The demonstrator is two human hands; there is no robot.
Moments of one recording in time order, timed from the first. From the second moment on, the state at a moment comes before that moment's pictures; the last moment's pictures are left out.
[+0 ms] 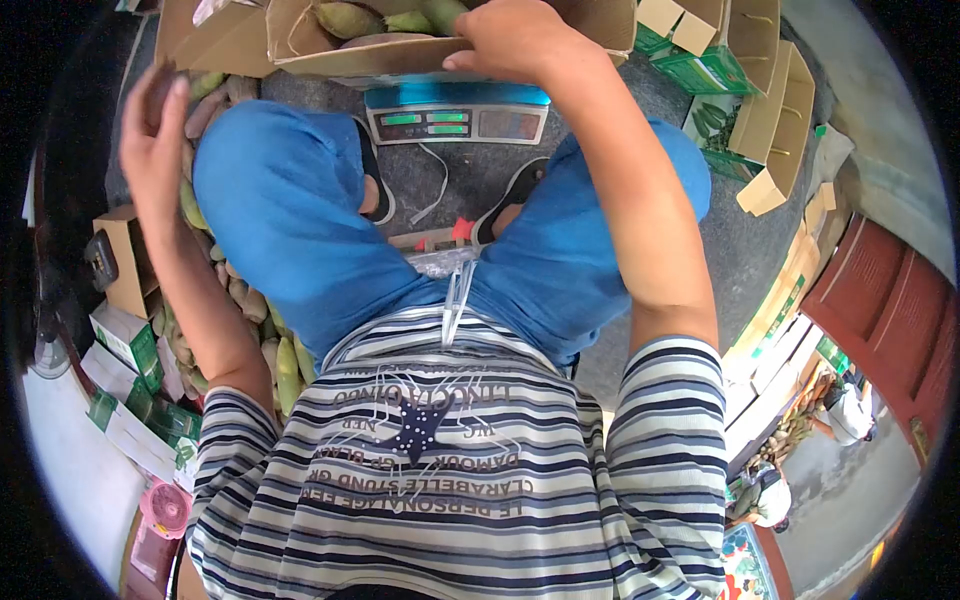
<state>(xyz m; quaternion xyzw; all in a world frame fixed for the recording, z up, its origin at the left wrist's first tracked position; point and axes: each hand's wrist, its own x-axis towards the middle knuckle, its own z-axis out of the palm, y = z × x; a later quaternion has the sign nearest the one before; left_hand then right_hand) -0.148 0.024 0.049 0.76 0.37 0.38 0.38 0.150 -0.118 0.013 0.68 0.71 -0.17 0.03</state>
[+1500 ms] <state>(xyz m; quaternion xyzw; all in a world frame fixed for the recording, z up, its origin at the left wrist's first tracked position) 0.018 0.007 0.033 0.97 0.15 0.08 0.19 0.154 -0.125 0.023 0.72 0.68 -0.14 -0.01</state>
